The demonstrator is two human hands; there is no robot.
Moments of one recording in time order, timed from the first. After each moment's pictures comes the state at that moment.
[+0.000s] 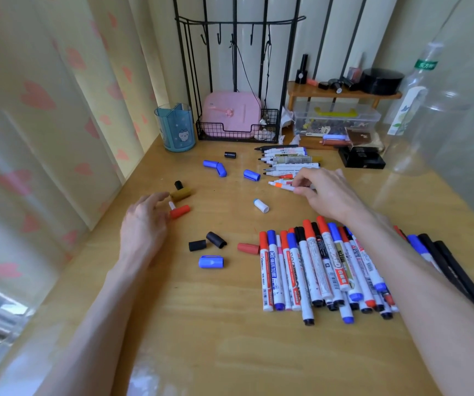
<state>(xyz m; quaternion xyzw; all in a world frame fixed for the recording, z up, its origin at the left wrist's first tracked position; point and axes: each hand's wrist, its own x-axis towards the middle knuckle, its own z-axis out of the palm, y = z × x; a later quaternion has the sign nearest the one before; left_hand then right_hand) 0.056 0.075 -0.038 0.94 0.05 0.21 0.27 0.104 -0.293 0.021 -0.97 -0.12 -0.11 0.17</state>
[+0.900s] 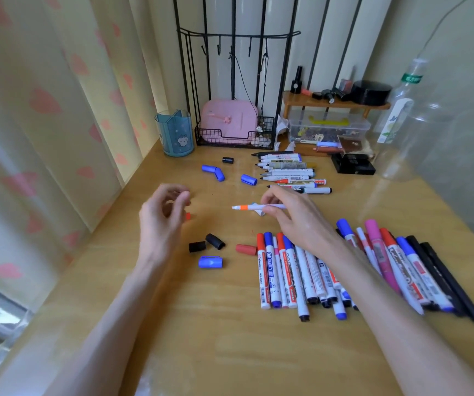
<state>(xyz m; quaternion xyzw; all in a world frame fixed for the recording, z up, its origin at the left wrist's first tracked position) 0.026 0.025 0.000 0.79 -0.02 0.26 0.56 0.044 -0.244 0.016 -0.92 -0.22 -0.12 0.31</state>
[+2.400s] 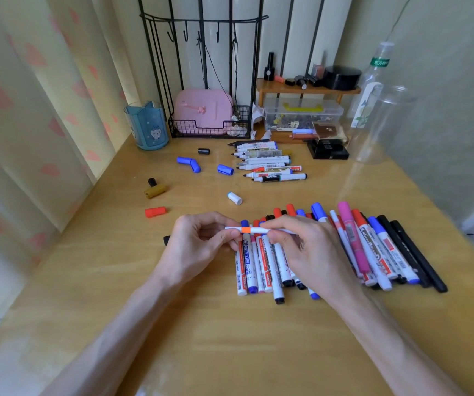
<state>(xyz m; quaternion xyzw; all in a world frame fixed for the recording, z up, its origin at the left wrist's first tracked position) -0.010 -0.046 -0.012 0.77 -0.19 0.02 0.61 -0.054 -0.273 0.011 -0.91 -0.15 -0.20 0.34</state>
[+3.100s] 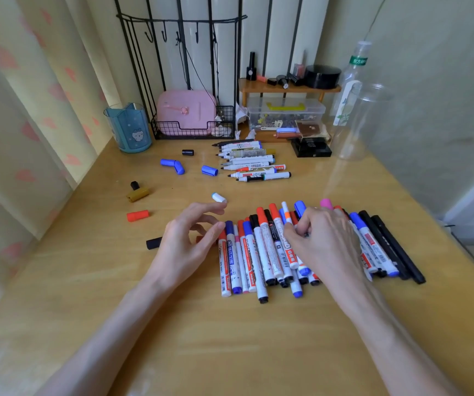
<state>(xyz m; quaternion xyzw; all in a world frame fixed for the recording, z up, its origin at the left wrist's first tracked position) -0.007 -0.054 -0.011 0.83 -0.23 0.11 0.50 -0.052 -0.302 0.019 -0.96 0.10 -0.19 0.20</state>
